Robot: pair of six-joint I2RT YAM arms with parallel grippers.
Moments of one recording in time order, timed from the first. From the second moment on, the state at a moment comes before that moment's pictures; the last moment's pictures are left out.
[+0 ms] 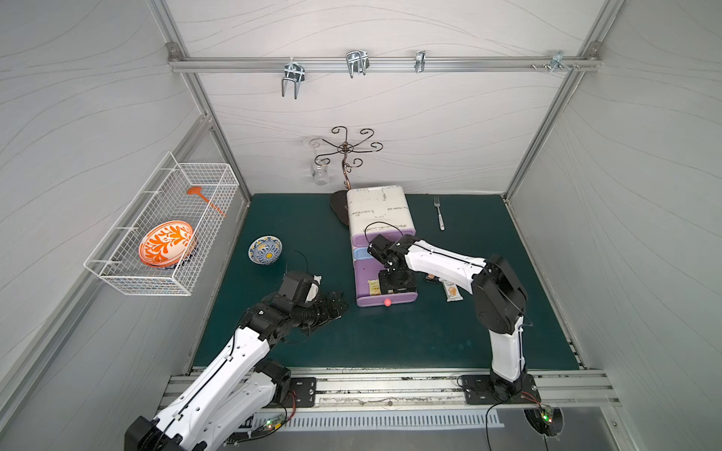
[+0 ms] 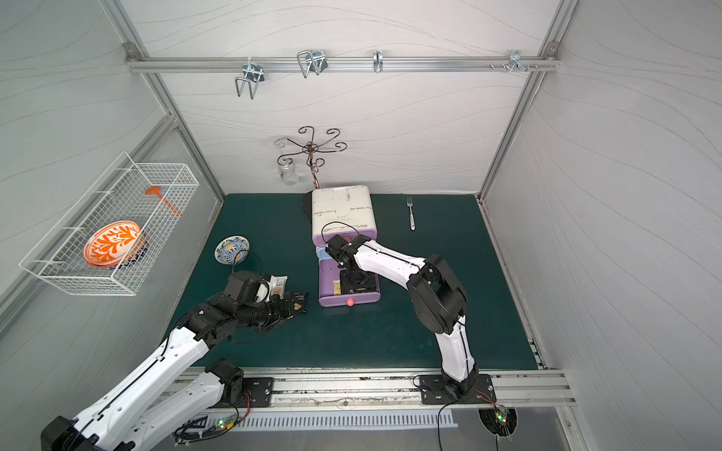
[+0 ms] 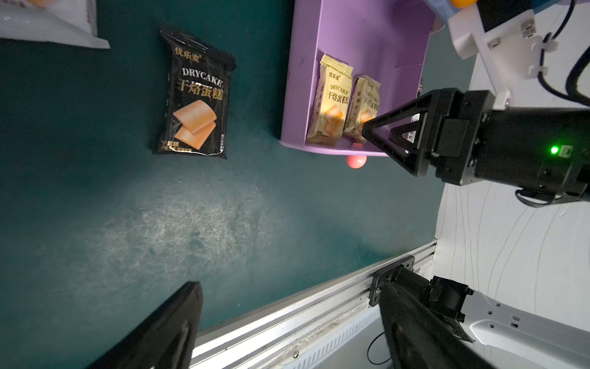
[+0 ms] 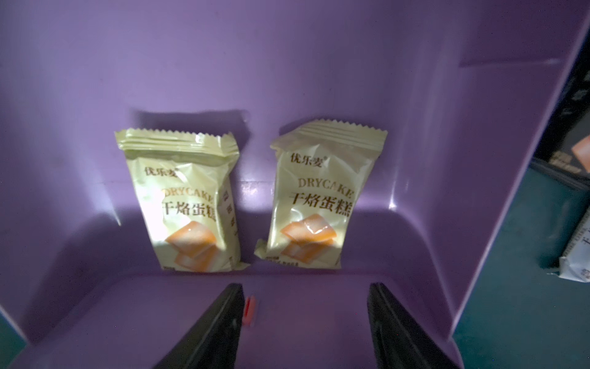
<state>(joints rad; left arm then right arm) -0.44 0.79 0.61 -0.76 0.37 -0.86 0.88 2.00 1.57 -1.07 0.04 0.68</state>
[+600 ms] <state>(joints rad) -0.44 0.79 0.61 -0.76 0.37 -0.86 0.88 2.11 1.60 -1.07 0.07 0.66</state>
